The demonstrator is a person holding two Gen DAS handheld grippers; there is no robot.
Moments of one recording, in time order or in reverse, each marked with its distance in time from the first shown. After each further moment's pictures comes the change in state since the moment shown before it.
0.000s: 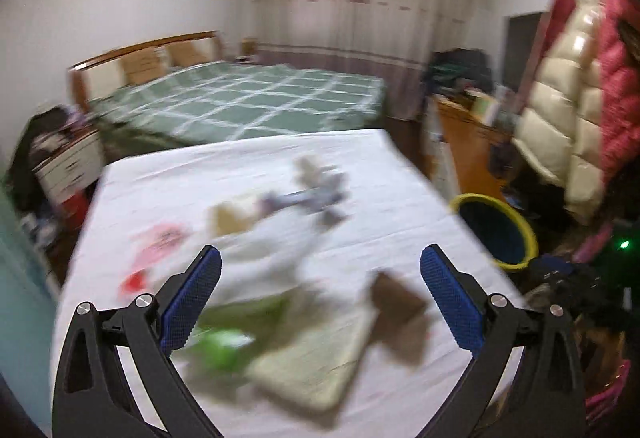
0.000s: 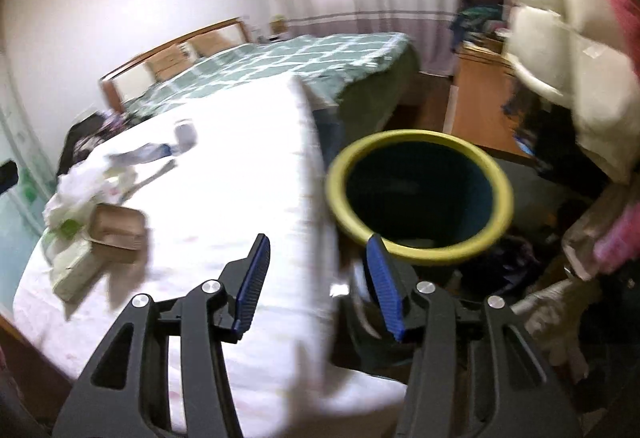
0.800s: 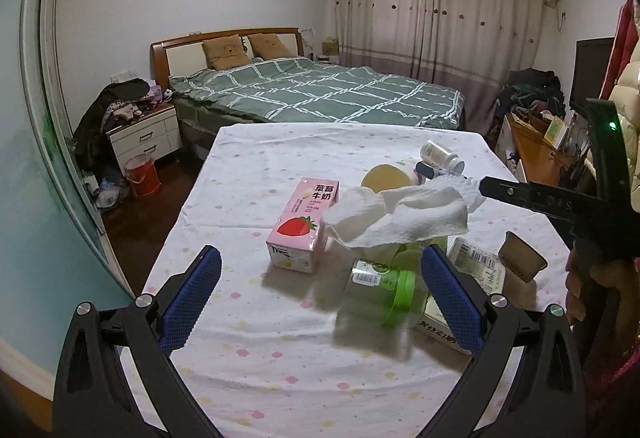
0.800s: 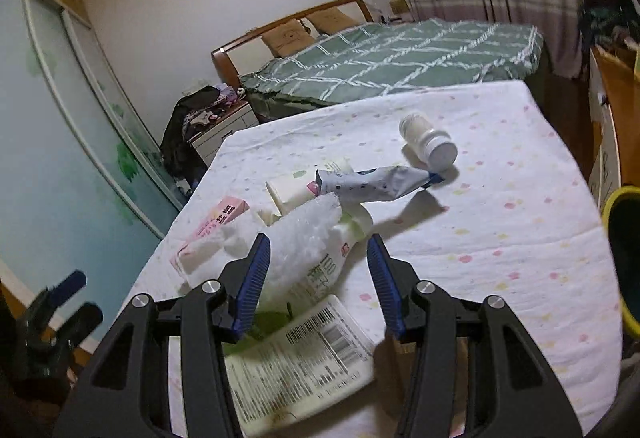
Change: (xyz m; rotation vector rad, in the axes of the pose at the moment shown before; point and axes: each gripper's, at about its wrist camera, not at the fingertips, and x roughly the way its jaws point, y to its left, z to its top) left arm -0.035 0.102 -0.055 -0.110 -0.017 0.220; right arm 0.075 0.225 0.066 -0.075 0.088 0.394
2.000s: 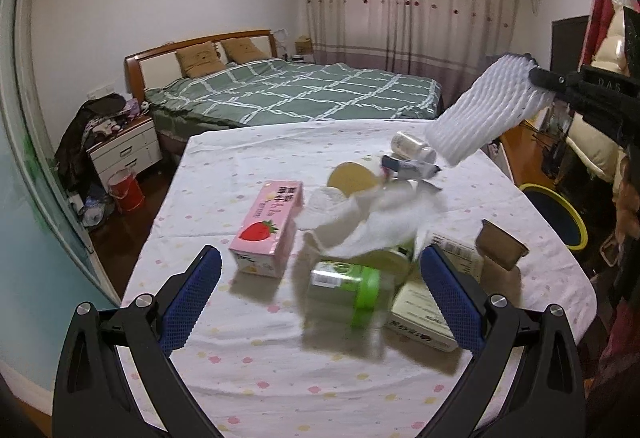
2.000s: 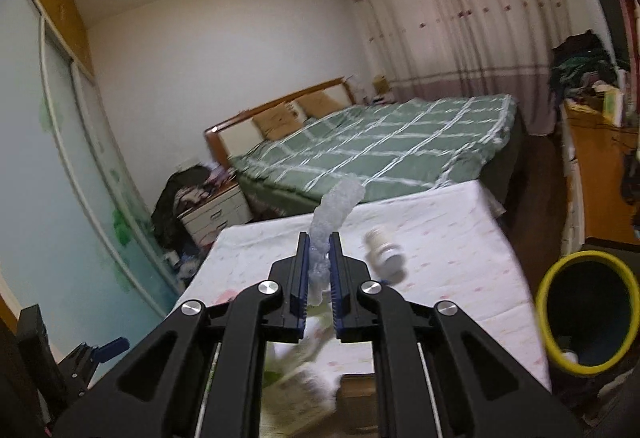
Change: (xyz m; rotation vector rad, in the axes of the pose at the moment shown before) left arm 0.004 -0.038 -0.003 0.089 0.001 -0.073; right arm -0.111 -0.014 0.040 -0.011 -0.330 -0.075
